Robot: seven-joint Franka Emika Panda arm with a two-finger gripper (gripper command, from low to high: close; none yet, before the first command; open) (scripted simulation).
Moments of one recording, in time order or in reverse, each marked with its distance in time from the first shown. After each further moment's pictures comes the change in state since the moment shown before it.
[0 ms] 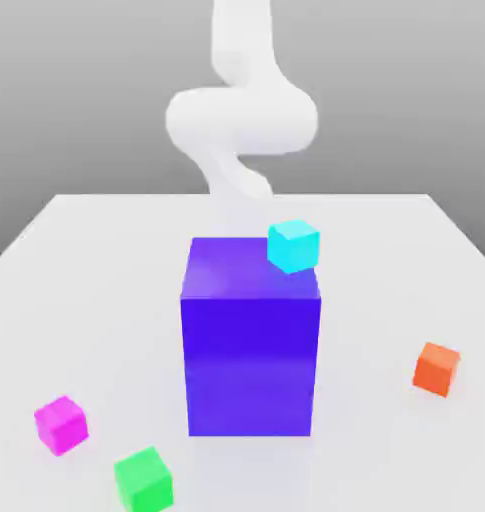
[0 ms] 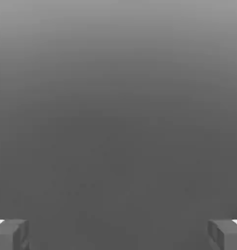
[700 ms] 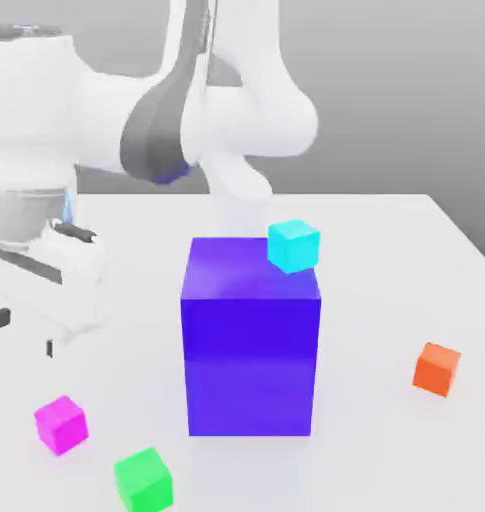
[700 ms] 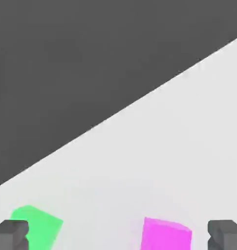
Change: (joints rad) arm -0.316 0.767 -0.142 -0.200 -0.019 0.354 0.139
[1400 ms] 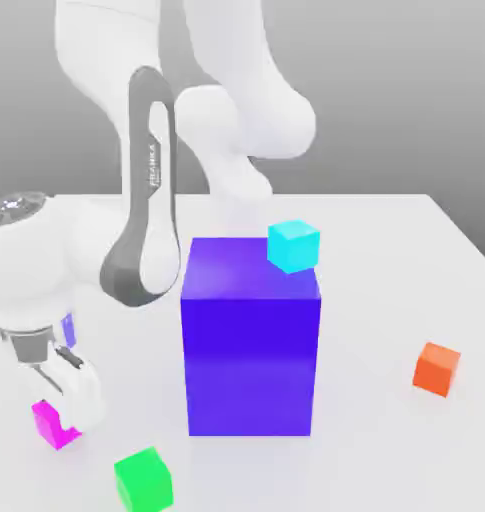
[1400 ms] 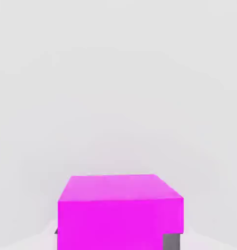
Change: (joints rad) arm -0.088 0.177 0.043 -0.032 0.117 0.094 -0.060
